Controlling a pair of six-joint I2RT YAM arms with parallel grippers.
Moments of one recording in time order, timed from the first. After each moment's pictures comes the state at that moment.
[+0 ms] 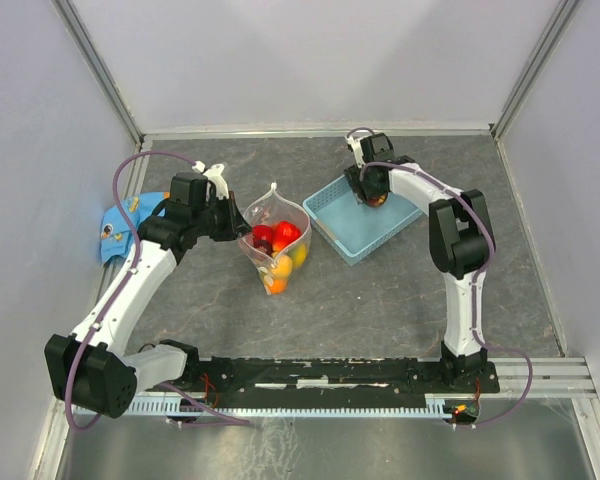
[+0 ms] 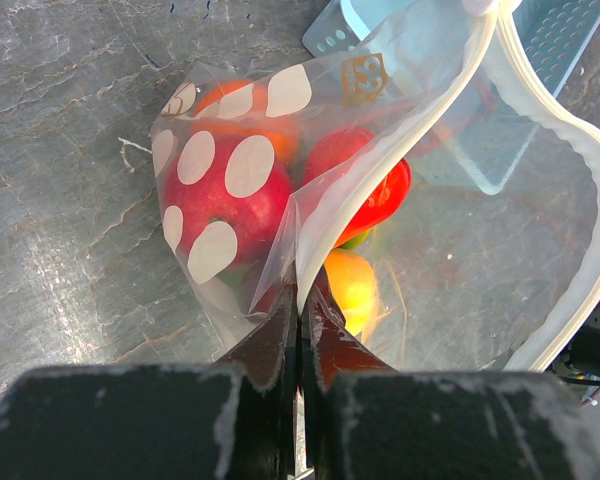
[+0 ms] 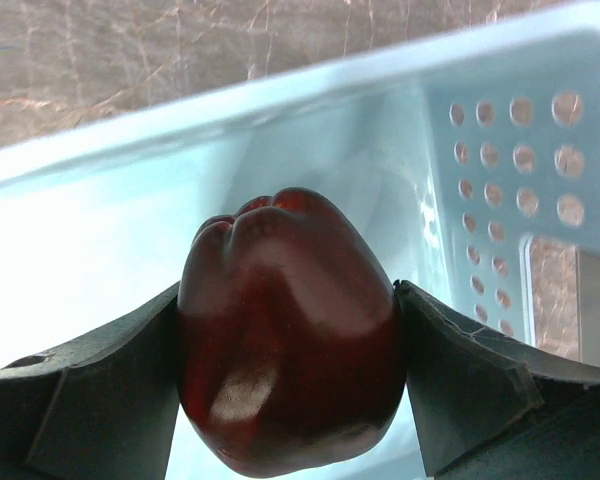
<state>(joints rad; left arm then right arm) -0.28 1.16 1.04 -0.59 0.30 -0.34 0.34 2.17 1.68 -0.45 0.16 -0.17</state>
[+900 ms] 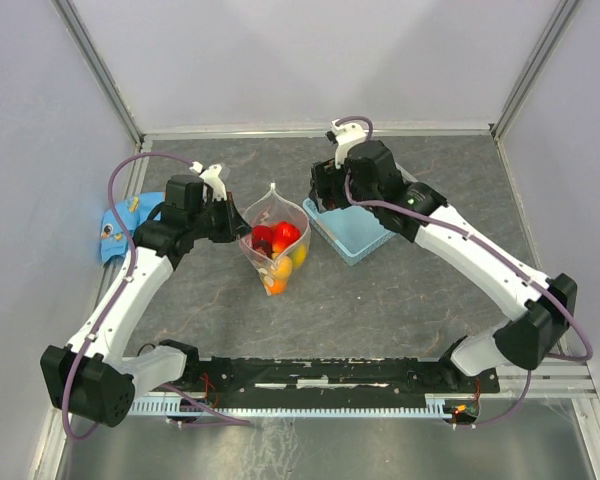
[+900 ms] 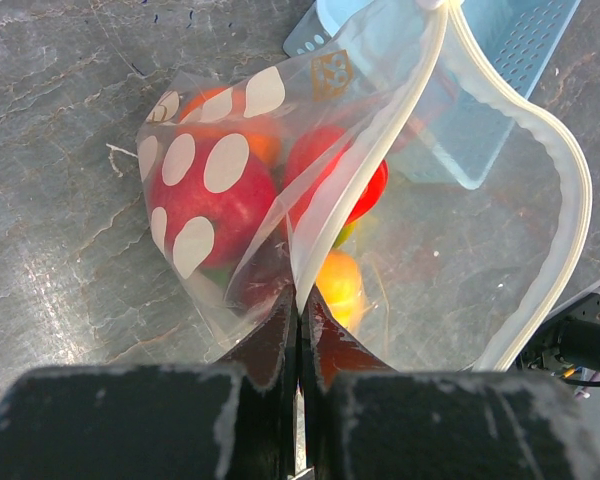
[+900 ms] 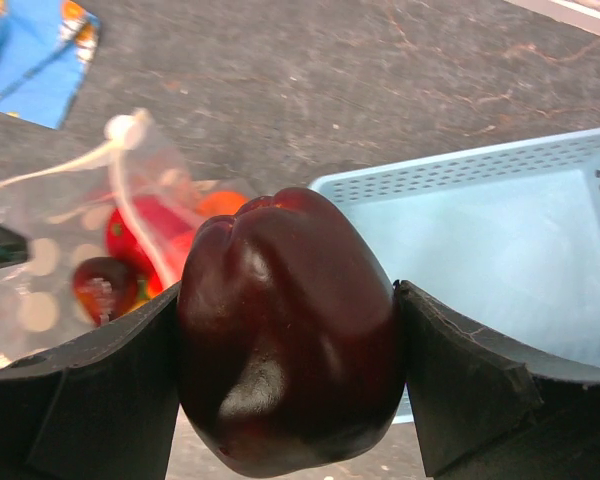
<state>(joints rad) -0.28 1.12 1.03 -0.59 0.32 -0.34 0.73 1.46 1.46 -0.46 0.15 0.21</state>
